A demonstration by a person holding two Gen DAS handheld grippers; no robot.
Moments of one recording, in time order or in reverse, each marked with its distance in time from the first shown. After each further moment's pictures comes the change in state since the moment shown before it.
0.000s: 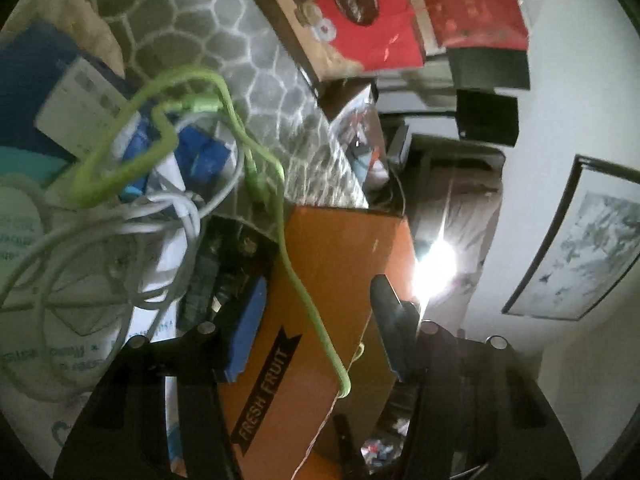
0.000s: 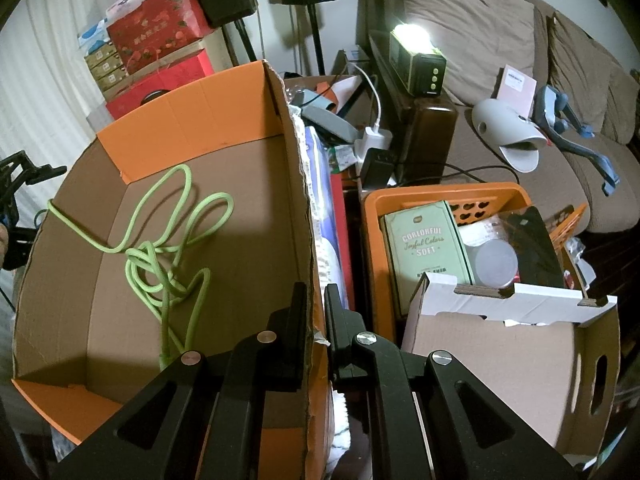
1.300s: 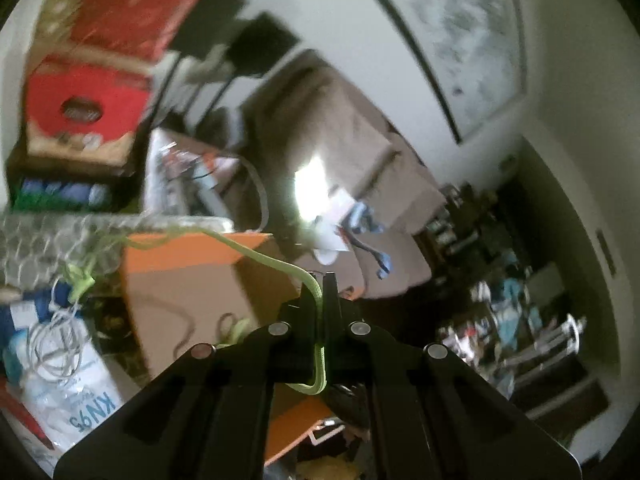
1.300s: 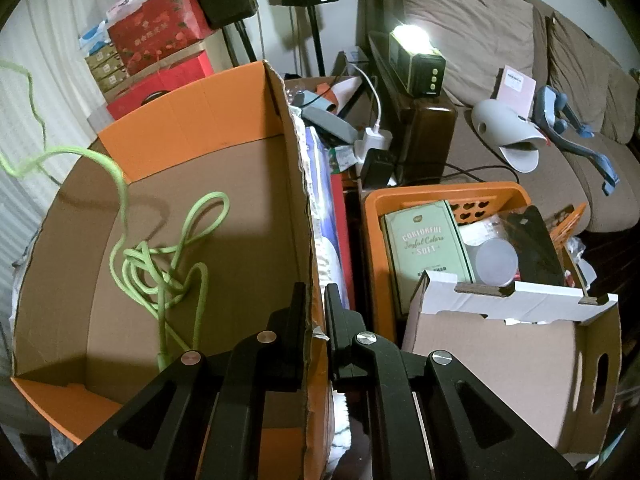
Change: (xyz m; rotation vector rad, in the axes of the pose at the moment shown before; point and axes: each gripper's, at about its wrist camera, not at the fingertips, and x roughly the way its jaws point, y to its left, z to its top) left arm -0.085 -0.220 -0.140 0.892 0.052 -0.101; right arm -0.002 -0.001 0.001 0.007 -0.004 0.003
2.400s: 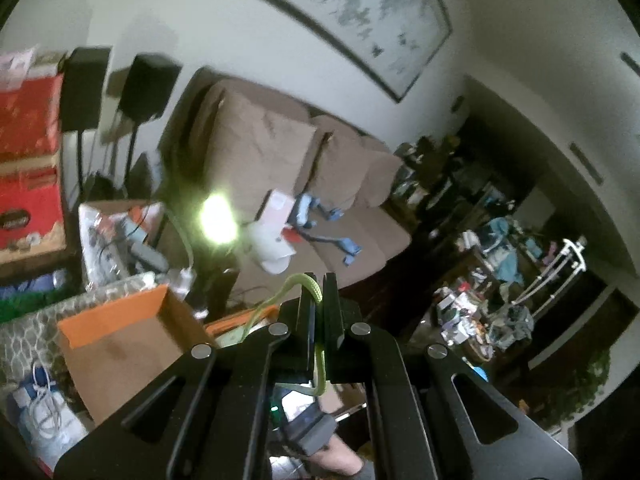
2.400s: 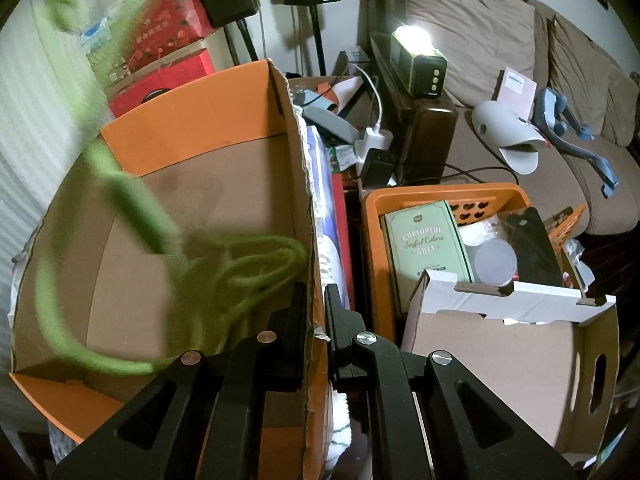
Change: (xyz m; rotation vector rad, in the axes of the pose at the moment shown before) left arm 0.033 -0.175 0.019 0.276 0.046 -0.034; right arm 0.000 0.003 0.000 -0.009 0.001 -0.006
